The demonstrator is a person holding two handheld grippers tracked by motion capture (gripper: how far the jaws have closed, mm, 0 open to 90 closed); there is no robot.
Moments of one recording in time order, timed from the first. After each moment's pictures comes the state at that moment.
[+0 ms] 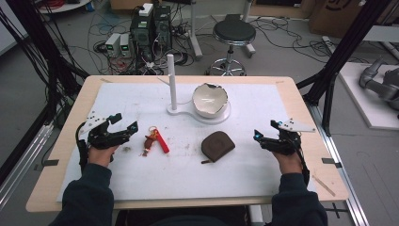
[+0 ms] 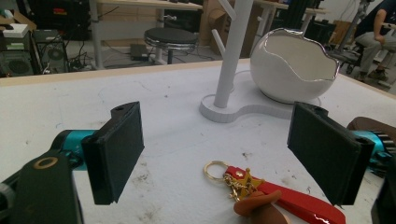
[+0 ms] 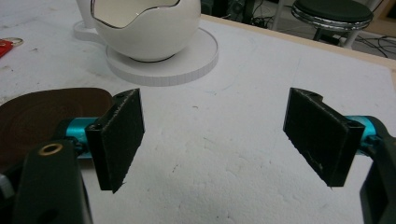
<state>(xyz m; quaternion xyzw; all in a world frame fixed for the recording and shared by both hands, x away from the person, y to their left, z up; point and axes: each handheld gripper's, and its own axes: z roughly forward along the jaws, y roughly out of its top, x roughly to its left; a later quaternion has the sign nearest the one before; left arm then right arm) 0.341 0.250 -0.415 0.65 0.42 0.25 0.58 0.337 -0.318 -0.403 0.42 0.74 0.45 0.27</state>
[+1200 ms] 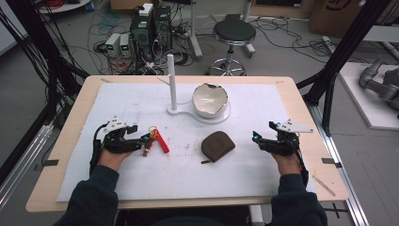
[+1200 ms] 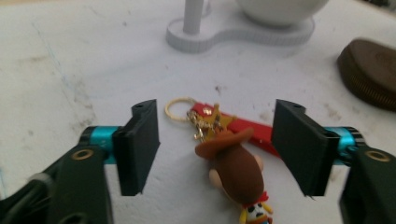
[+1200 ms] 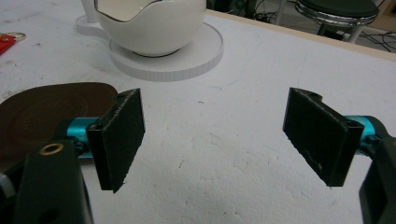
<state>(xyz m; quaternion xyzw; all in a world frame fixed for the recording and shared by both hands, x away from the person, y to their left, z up) 0.345 0.212 -0.433 0.75 0.43 0.18 0.47 0.336 -0.313 -0.405 0.42 0.74 0.44 0.27</state>
